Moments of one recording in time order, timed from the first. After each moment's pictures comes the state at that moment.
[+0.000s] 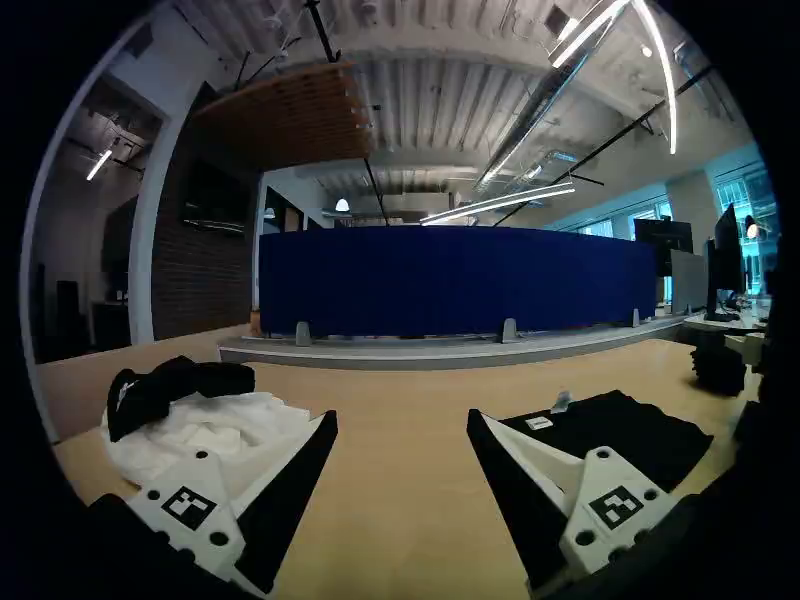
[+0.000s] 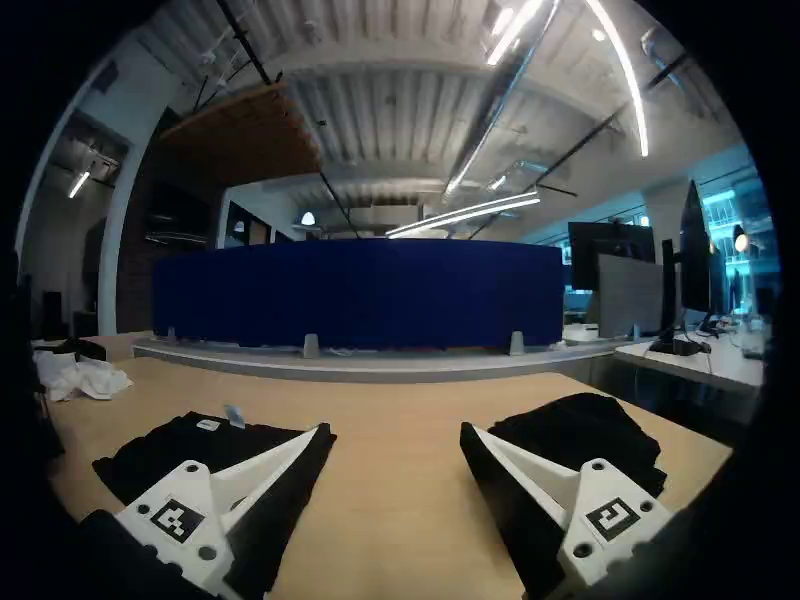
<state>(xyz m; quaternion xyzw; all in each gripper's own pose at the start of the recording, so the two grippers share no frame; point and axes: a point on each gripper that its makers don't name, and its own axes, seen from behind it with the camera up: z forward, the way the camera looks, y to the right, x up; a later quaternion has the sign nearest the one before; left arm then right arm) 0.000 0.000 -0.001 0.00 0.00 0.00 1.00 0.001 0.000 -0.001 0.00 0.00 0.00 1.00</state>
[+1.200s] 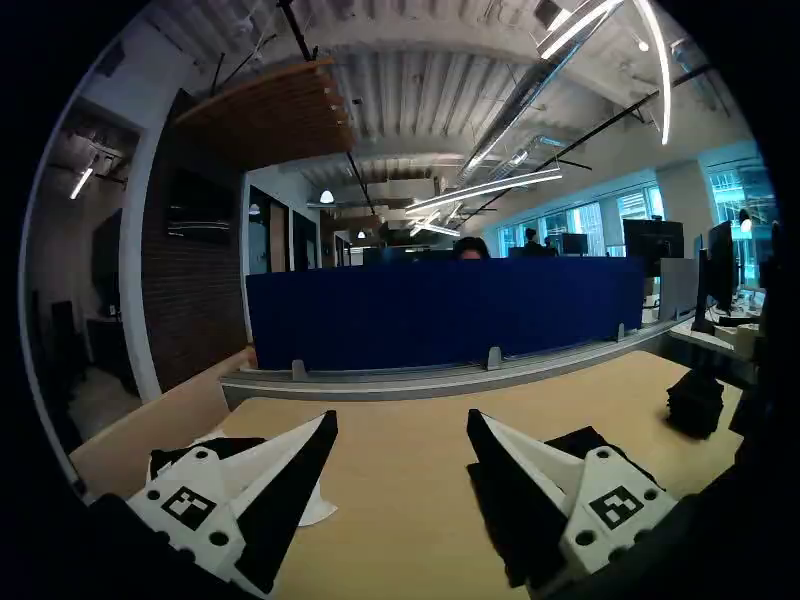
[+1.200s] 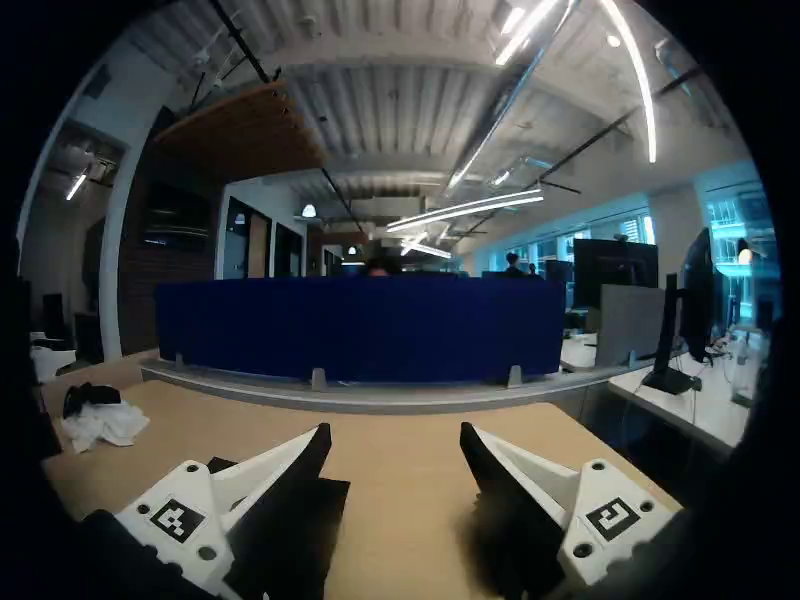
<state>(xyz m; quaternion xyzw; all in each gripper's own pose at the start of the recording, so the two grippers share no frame) 0.151 0.012 -0.018 -0.02 -0.04 0.02 1.00 0.148 -0.013 -0.012 0.00 -0.03 0.00 1.00</state>
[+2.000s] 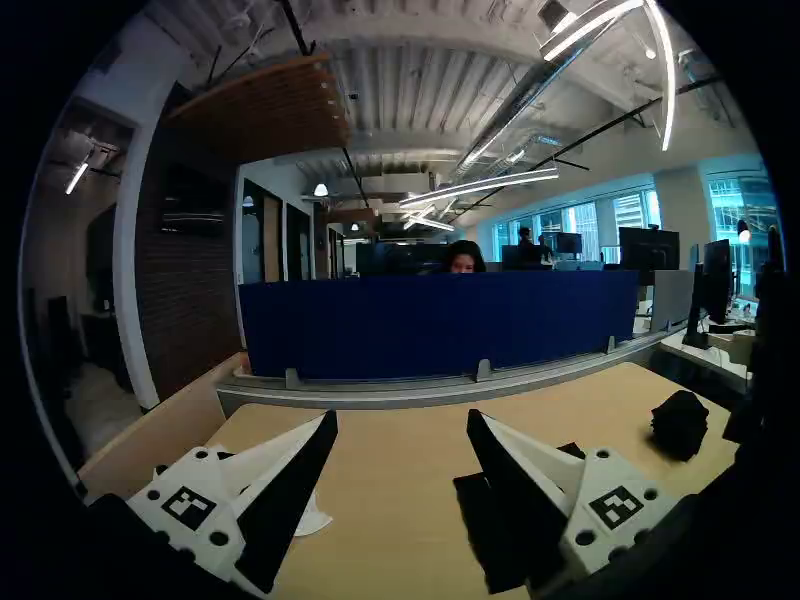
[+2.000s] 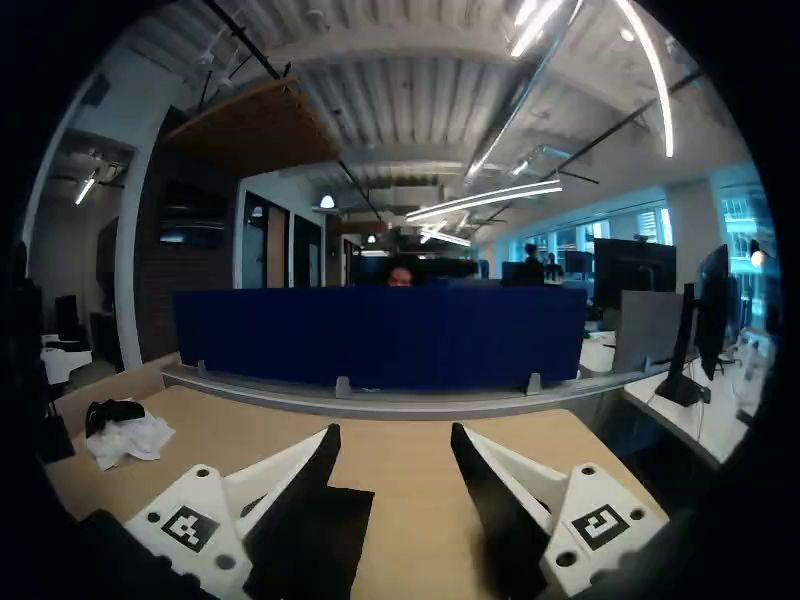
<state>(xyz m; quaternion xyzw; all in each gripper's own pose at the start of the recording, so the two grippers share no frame) 0.204 0.020 -0.018 -0.03 -0.05 0.02 1.00 0.194 -0.035 -0.011 0.04 -0.05 0.00 1.00</state>
